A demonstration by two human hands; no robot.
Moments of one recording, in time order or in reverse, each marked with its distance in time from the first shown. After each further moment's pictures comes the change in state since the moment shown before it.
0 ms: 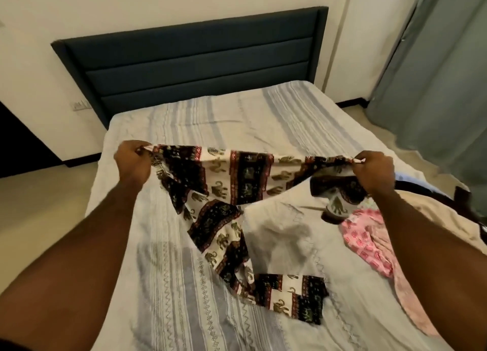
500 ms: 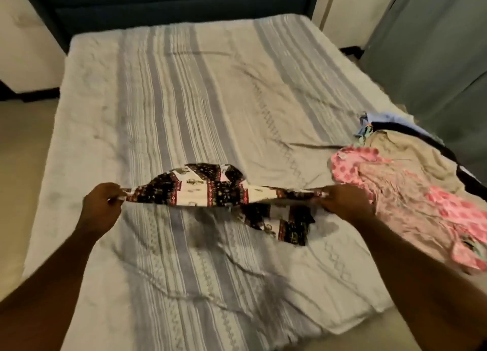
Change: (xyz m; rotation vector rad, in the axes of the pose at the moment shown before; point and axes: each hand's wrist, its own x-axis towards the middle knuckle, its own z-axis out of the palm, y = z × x) left_hand -0.204 -0.284 -0.028 0.274 -0.321 0.095; right_hand -0.226 0.123 0.087 -0.407 -0.494 -0.291
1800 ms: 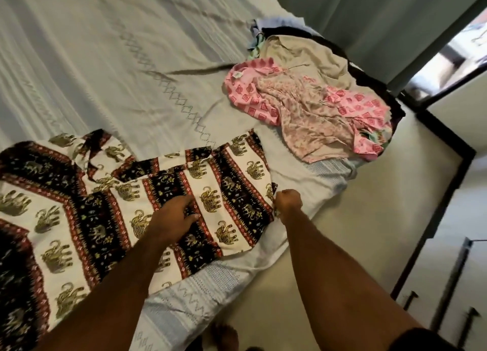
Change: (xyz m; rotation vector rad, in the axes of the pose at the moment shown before) left_hand -0.205 0.223 0.340 0.027 -0.937 0.303; right_hand -0.137 0.160 0.226 0.861 0.068 1.299
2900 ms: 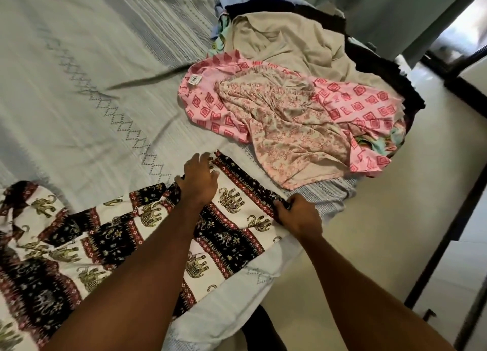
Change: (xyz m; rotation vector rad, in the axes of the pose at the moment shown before) left_hand 0.238 0.178 0.051 0.102 0.182 -0.111; right_hand 0.140 -0.010 -0.076 -0.508 -0.031 -0.366
